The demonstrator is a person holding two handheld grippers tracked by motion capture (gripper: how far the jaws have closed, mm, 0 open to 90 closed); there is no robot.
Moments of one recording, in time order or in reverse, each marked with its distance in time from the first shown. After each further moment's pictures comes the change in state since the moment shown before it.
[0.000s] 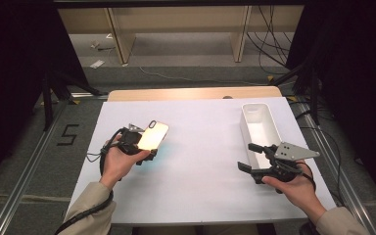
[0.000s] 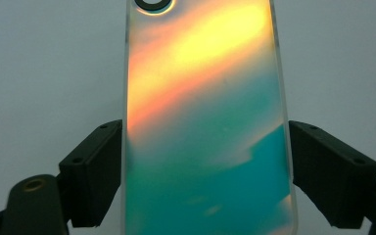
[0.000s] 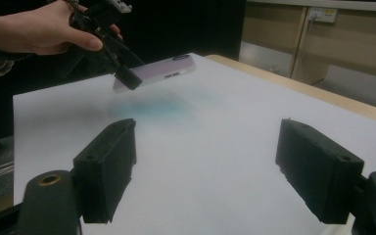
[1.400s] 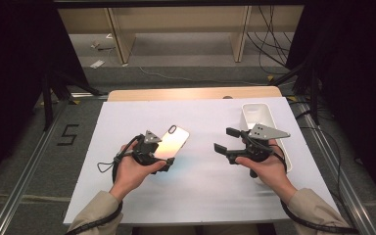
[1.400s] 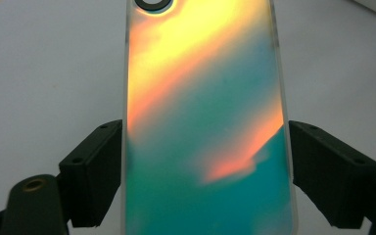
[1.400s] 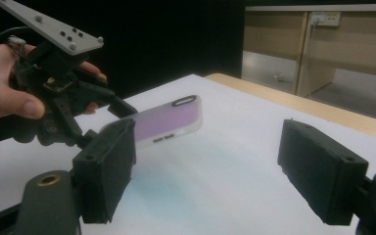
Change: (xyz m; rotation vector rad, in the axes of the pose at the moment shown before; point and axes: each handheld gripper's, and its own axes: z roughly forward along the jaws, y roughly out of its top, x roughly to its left) left arm -0.056 -0.001 -0.009 -0.062 -0.105 0.124; right arm -0.001 0.032 0.068 -0.041 0.005 0.071
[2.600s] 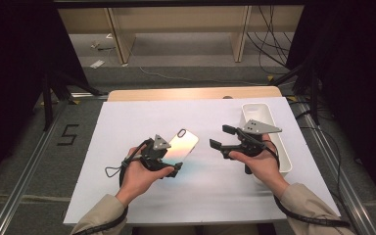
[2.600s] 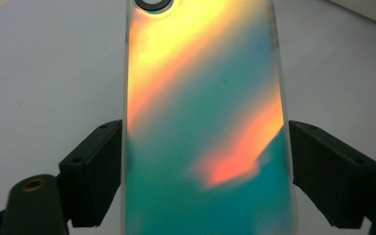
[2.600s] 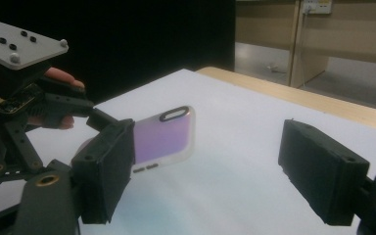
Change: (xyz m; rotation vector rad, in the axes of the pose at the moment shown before) left arm -0.025 0.001 0.004 -0.010 -0.024 0.068; right arm -0.006 0.002 0.019 0.029 -0.034 0.033
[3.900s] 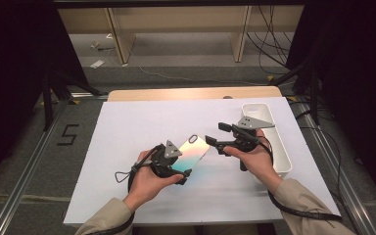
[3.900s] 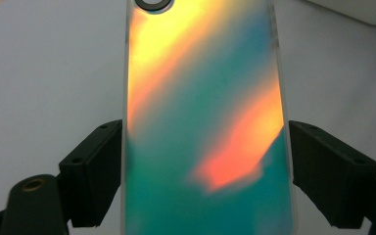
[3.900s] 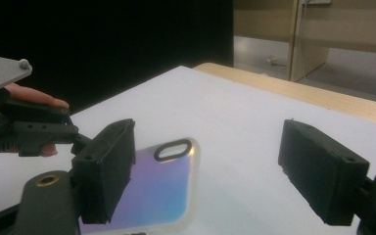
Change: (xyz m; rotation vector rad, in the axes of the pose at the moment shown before) left arm -0.028 0.001 0.008 -0.005 -0.039 0.081; right arm -0.003 0.004 0.018 0.021 -0.005 0.030
